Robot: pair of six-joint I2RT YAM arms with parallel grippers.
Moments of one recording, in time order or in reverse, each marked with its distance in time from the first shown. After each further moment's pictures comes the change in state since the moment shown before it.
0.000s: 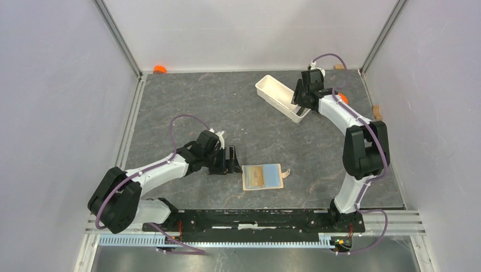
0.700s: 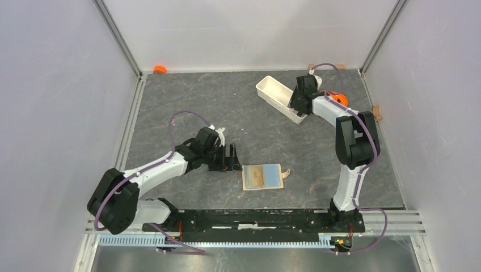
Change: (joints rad) left arm 0.012 -0.010 0.058 -0.060 -0.001 0.060; right arm 0.000 0.161 0.003 0.064 0.024 0.134
